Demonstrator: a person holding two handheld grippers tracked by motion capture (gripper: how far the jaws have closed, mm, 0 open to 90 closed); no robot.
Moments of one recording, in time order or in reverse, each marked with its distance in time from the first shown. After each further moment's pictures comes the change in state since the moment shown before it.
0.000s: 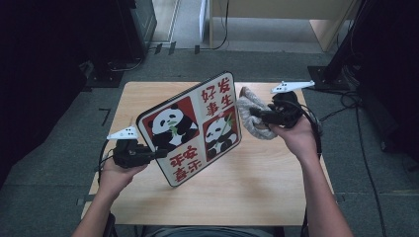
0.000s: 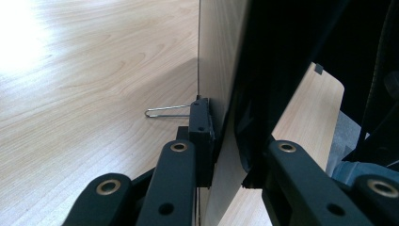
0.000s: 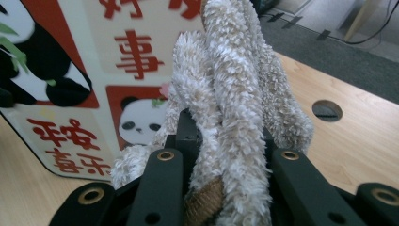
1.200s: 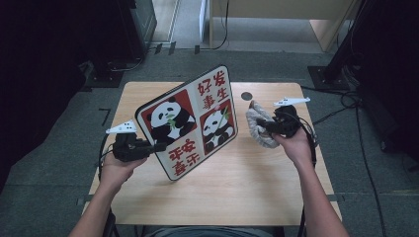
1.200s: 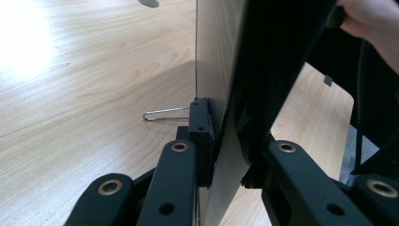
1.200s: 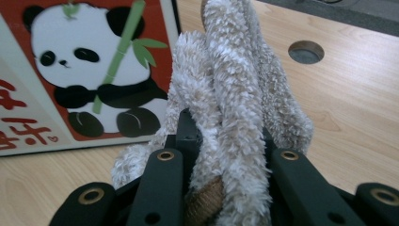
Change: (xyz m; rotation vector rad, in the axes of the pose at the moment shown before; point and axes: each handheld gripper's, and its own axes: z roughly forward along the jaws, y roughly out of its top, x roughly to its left) left arm 0.014 0.006 0.002 -0.022 0.021 -0.019; right arm -0.045 -0.061 0.043 0.059 -0.078 0.105
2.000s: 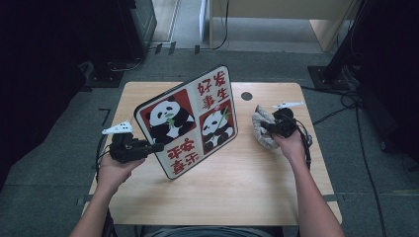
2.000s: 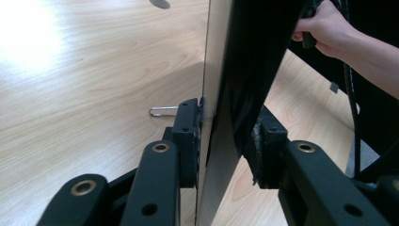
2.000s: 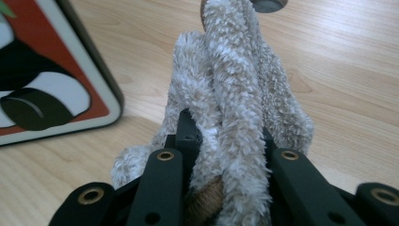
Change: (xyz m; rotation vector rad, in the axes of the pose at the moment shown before) left arm 0.005 -0.003 -0.006 -0.023 0.020 -0.036; right arm -0.042 -0.028 0.051 0.084 -0.113 0.085
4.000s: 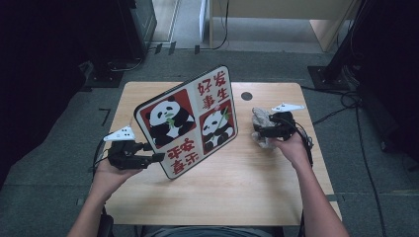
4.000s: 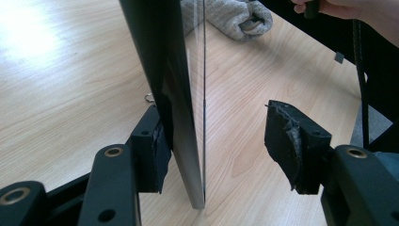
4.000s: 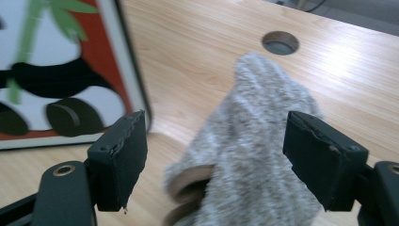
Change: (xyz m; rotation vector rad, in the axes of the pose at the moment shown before) left arm -0.018 -0.005 -0.008 0.071 0.026 0.096; right arm 0.016 -0.003 -0.014 -0.128 0.021 -0.105
